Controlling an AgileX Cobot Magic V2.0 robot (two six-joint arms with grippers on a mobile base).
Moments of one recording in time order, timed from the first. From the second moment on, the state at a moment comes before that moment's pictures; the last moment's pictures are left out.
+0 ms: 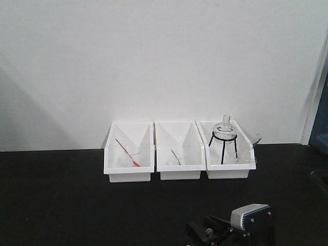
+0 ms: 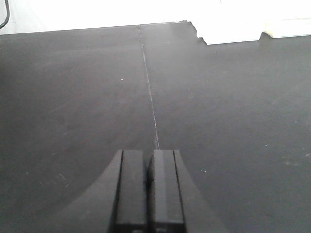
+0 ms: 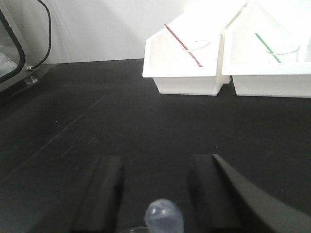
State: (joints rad) left arm -0.07 -0.01 0.03 -0.02 0.01 0.05; right arm 0.42 1.65 -0.50 -0.29 -0.90 0.42
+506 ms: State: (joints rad) left arm -0.07 -0.01 0.03 -0.02 0.01 0.05; right arm 0.42 1.36 -0.50 -0.24 -0.75 0.25
